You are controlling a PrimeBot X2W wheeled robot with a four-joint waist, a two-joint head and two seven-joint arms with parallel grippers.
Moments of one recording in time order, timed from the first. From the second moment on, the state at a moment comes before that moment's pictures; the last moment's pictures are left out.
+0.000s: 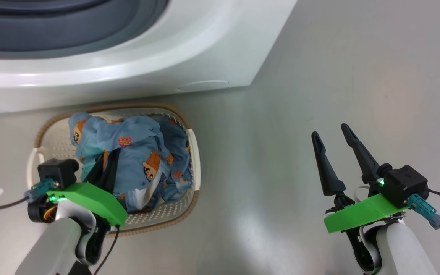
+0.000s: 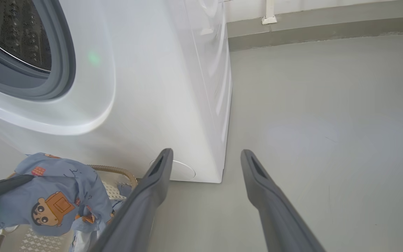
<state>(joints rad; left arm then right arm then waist) -0.54 0.25 -0.51 0.63 -0.74 -0.13 -0.25 -0.25 -0.05 0.08 0.12 0.19 0.13 -0.25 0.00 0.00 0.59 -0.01</state>
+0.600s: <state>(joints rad) -0.32 0.19 -0.24 0.34 -0.54 -0.13 -0.25 -0.18 -0.05 0.00 0.15 0.19 0.13 -0.25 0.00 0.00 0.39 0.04</state>
